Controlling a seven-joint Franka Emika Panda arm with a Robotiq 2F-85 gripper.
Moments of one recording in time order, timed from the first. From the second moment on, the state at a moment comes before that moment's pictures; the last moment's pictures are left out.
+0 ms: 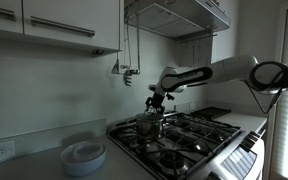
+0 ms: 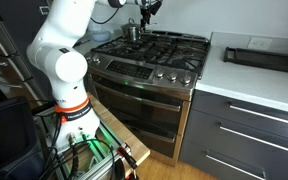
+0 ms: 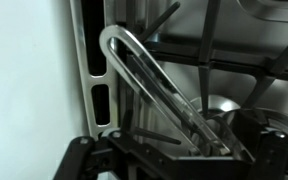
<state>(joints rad) 0.19 0.66 0.33 -1.22 -0.12 2.25 -1.55</state>
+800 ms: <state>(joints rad) 0.18 0.66 0.33 -1.25 -0.12 2.25 -1.61</state>
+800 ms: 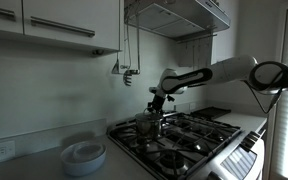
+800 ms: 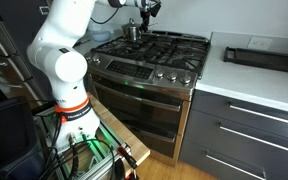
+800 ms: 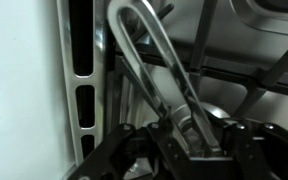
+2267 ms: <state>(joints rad) 0.16 0.62 0.31 -1.27 -0.16 2.25 -1.62</state>
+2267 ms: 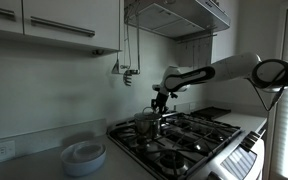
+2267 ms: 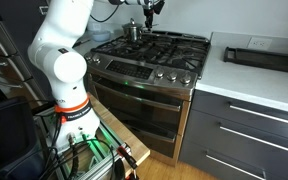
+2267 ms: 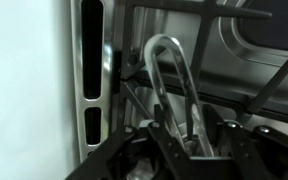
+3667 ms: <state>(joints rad) 0.15 0.58 0.30 -1.28 -0.20 2.25 -1.64</state>
